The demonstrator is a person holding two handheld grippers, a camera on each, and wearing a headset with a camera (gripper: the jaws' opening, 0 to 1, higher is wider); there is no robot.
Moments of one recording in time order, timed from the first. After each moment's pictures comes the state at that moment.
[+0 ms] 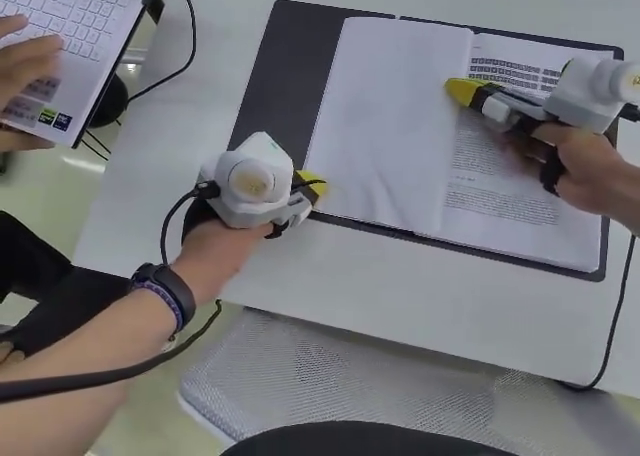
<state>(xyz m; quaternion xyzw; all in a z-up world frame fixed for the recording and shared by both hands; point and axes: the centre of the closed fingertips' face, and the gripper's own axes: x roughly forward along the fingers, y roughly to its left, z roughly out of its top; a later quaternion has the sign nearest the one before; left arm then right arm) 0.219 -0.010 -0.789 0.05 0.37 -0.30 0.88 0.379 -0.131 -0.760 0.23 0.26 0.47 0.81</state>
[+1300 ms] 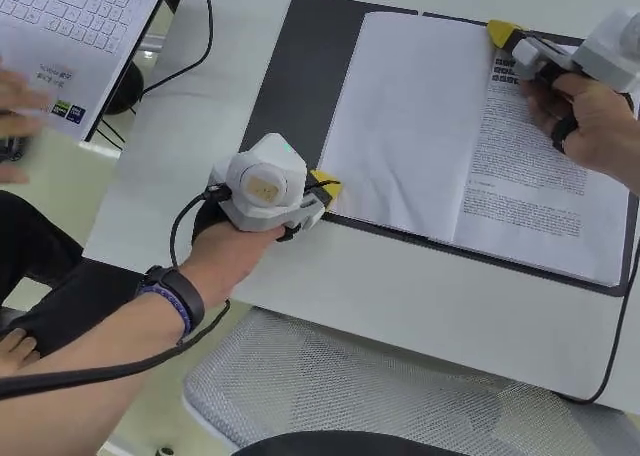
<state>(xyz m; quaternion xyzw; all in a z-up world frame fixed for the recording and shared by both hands) 0.218 -0.010 -0.790 0.05 0.37 -0.30 0.88 0.472 -0.151 -0.772 0.26 0.23 0.38 0.86</state>
